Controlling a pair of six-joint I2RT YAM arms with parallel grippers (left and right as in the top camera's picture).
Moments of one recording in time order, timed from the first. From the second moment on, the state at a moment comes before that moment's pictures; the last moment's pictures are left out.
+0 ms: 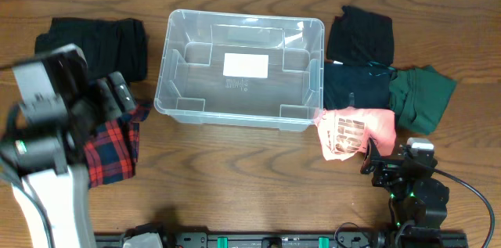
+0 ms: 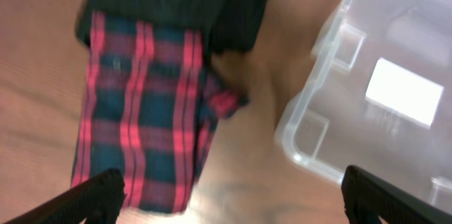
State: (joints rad) left arm 0.27 1.19 1.44 -1.22 0.01 -0.13; right arm -0.07 0.01 0.15 -0.53 -0.02 0.10
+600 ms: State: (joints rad) left arm 1.08 1.71 1.46 -1.25 0.33 -0.03; right arm -0.07 0.01 0.15 -0.53 -0.02 0.10
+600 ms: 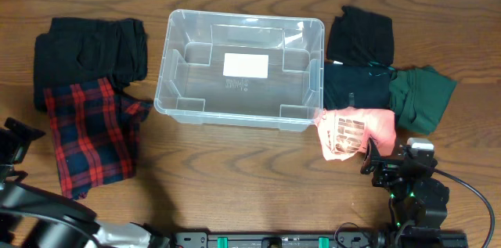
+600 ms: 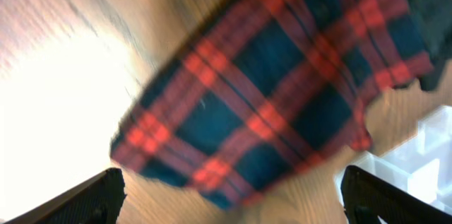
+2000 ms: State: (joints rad) left arm 0.97 2.15 1.47 -1.07 0.60 0.41; right arm -0.07 0.01 0.15 -0.53 -0.02 0.10
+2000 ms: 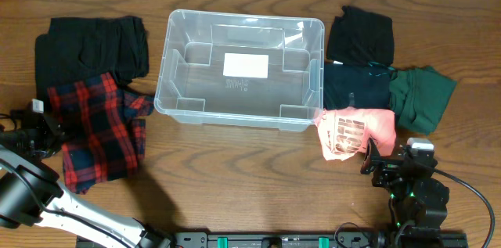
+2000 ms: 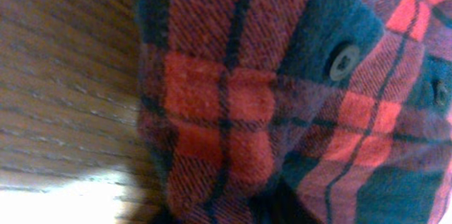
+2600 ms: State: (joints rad) left arm 0.95 1.76 1.71 -1.42 0.80 0.38; right arm -0.07 0.01 0.15 -0.53 -0.02 0.10
